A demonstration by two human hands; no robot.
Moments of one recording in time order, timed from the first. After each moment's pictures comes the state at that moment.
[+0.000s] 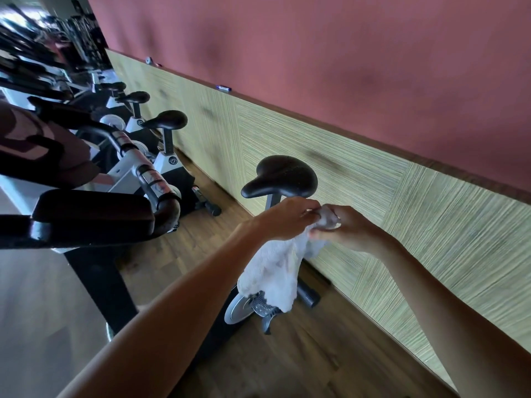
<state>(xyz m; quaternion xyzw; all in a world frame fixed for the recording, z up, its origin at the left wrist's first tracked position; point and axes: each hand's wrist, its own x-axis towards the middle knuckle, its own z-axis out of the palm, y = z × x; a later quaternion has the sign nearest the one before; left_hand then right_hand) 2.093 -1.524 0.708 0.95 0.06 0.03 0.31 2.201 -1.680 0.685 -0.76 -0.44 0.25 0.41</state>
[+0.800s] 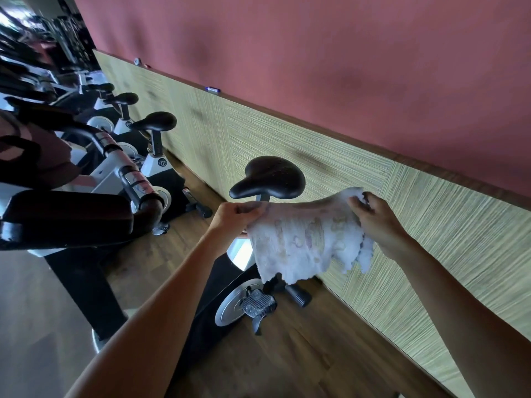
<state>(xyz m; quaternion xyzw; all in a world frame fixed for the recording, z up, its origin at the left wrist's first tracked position) 2.057 -1.487 0.671 0.72 0.33 0.19 0.58 2.246 -1.726 0.672 -0.78 -0.27 0.14 0.55</state>
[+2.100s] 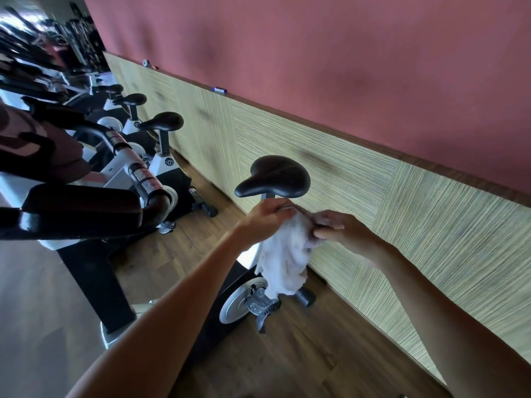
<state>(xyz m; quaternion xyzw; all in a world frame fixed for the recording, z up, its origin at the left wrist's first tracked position) 2.065 -1.533 0.695 0.83 0.17 0.13 0.51 2.211 -1.706 0.660 -0.76 -0.34 0.32 0.45</state>
